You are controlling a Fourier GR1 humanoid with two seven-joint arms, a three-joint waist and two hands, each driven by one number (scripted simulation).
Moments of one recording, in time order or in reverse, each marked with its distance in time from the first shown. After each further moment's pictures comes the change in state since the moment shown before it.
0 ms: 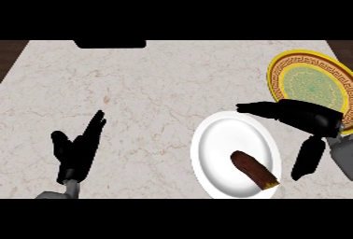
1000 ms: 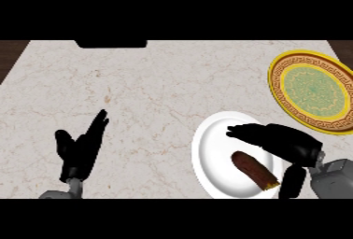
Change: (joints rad) left arm -0.003 -0.052 0.041 0.004 -0.052 -0.044 0.015; right arm 0.185 0.129 0.001 -0.144 0.284 -0.004 0.073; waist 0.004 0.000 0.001
